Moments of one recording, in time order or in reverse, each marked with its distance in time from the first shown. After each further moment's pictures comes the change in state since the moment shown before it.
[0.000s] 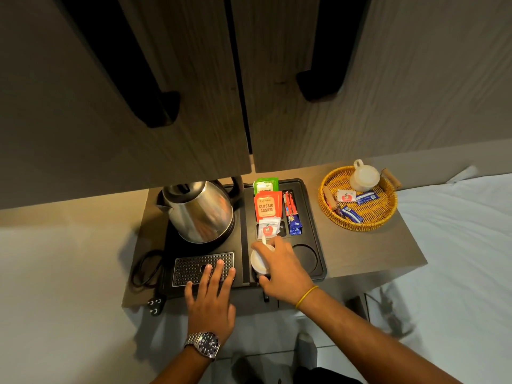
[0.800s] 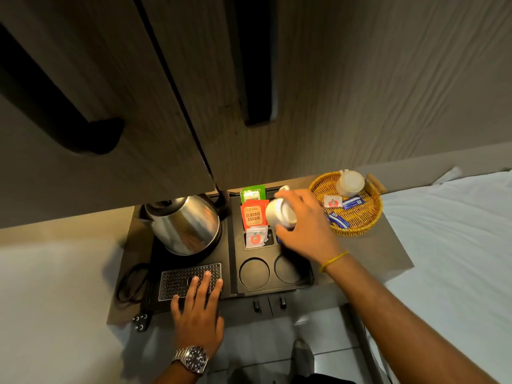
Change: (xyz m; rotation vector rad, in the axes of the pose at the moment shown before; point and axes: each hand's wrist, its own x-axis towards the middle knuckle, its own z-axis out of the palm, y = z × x) left_hand 0.004 -0.001 0.005 0.029 0.016 -0.003; right_hand 0.022 0.036 -0.116 0.137 0.451 -0.049
